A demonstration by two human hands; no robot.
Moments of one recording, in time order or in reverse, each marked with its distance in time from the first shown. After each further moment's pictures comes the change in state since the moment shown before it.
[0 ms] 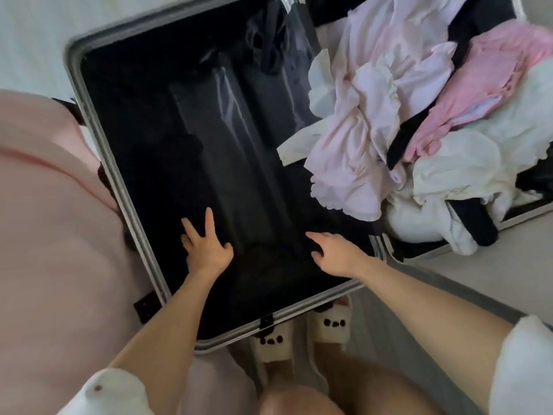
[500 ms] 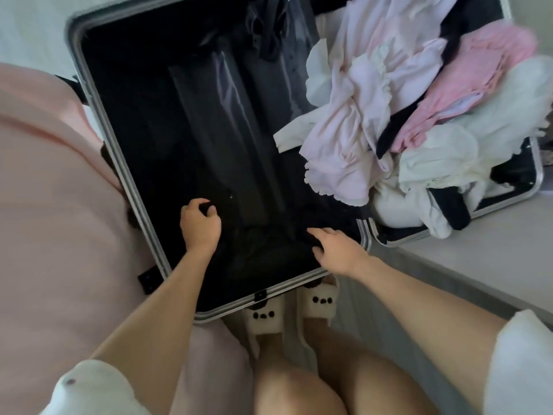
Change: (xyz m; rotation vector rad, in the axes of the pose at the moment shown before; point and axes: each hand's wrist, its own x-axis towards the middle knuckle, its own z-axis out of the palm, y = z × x) left_hand -0.026 0.016 -0.028 -0.477 0.252 -0.045; right_hand -0.045 -0.009 0.002 -0.030 -0.005 0.070
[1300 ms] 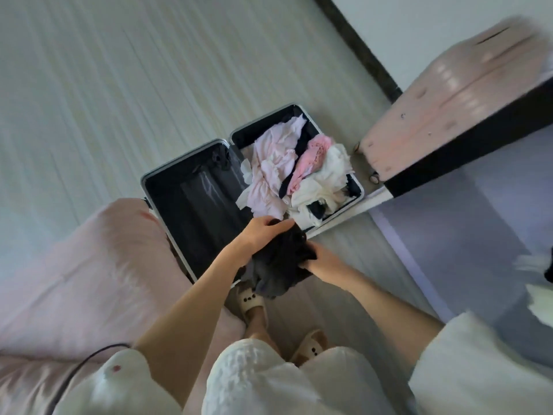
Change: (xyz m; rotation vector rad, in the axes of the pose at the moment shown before) left_hand -0.433 0.190 -0.243 0.033 -0.813 0.359; right_hand -0.477 -0.070 -0.061 0.840 0.343 -0.105
